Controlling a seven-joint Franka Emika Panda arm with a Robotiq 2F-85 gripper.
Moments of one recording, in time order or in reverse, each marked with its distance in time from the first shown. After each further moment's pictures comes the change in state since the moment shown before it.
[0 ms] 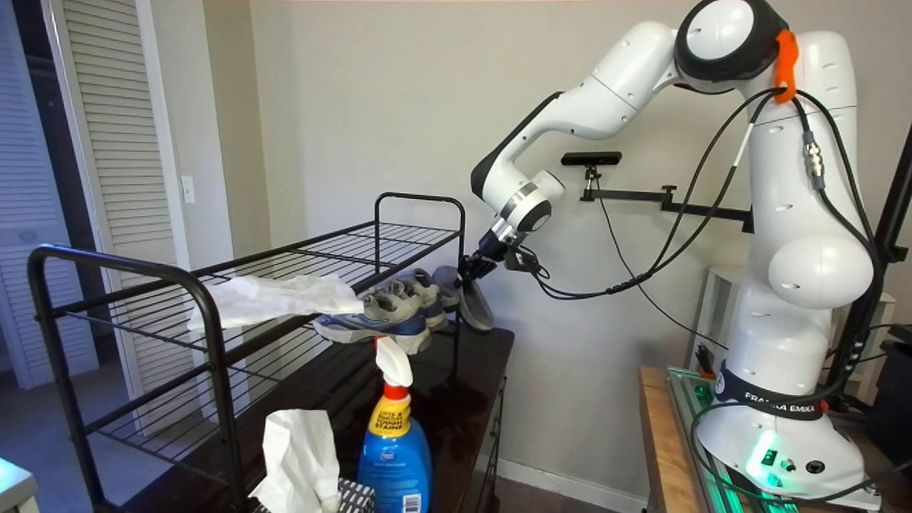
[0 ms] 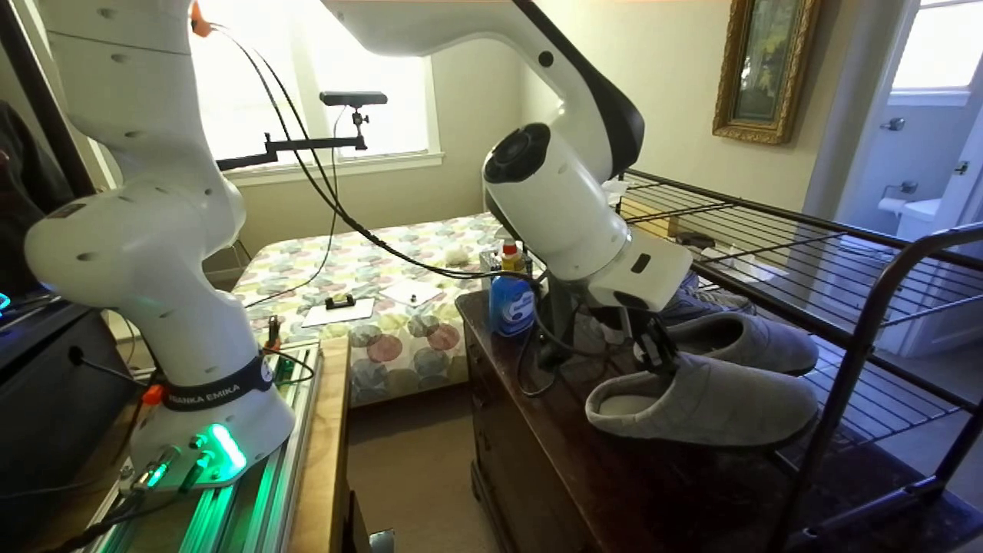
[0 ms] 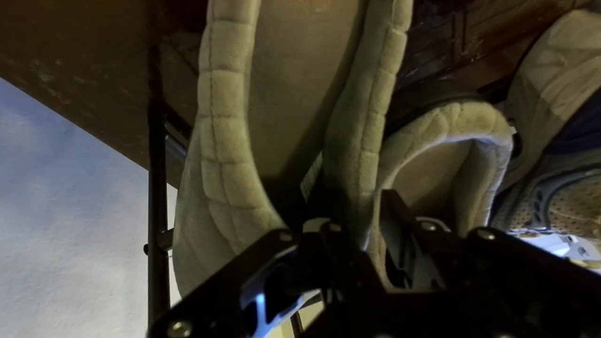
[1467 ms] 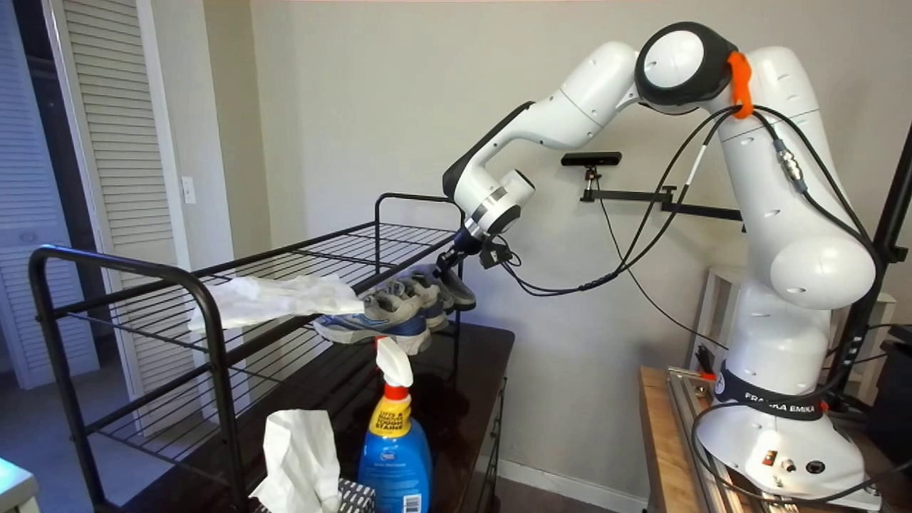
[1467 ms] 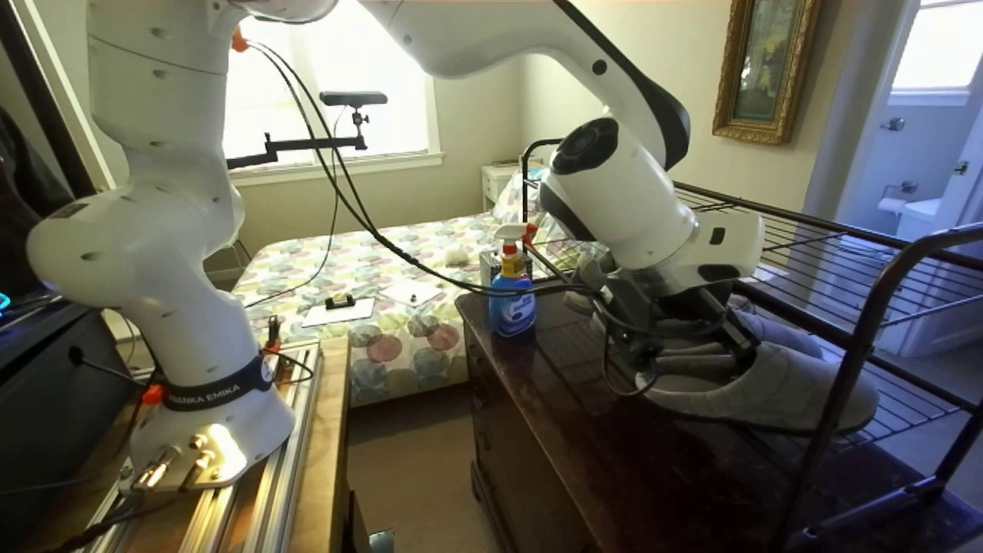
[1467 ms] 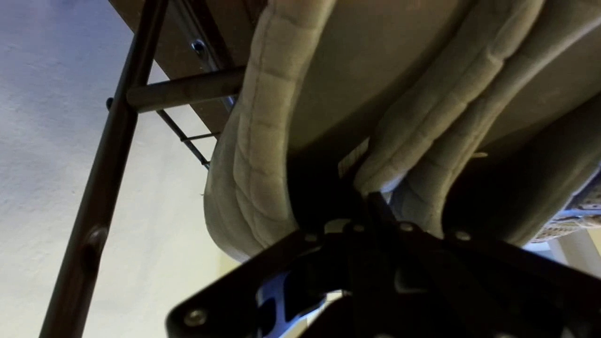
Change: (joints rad) arm 0.023 0.173 0.002 0.238 -0.087 0.095 -0.136
